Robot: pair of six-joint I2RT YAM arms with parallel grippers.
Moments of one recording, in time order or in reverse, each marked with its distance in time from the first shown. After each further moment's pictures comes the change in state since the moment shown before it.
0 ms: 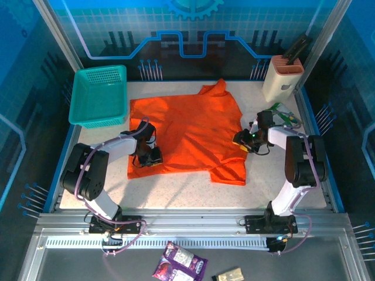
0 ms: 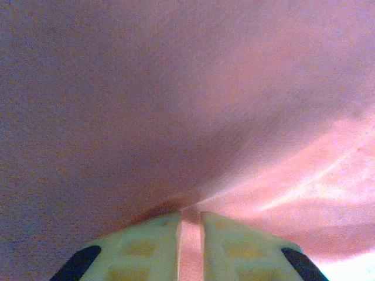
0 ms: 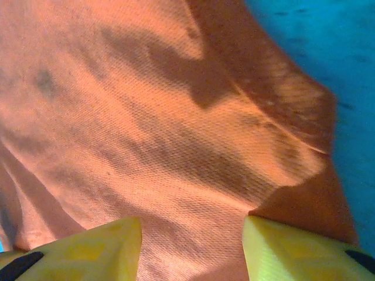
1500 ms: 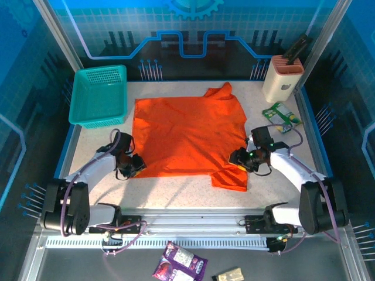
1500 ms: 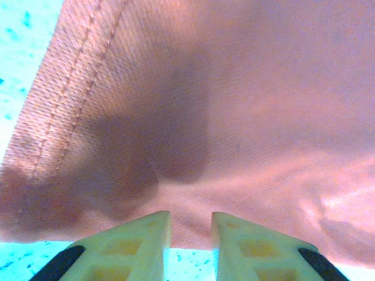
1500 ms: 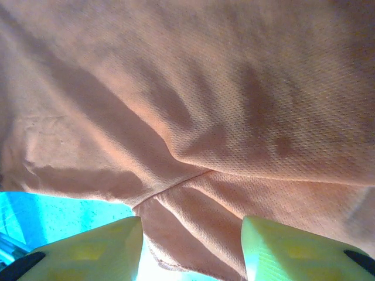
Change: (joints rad) left arm 0.190 -0.363 -0.245 -0.061 -0.054 -0.175; right arm 0.186 -0.462 -0.235 -0.237 0.056 0.064
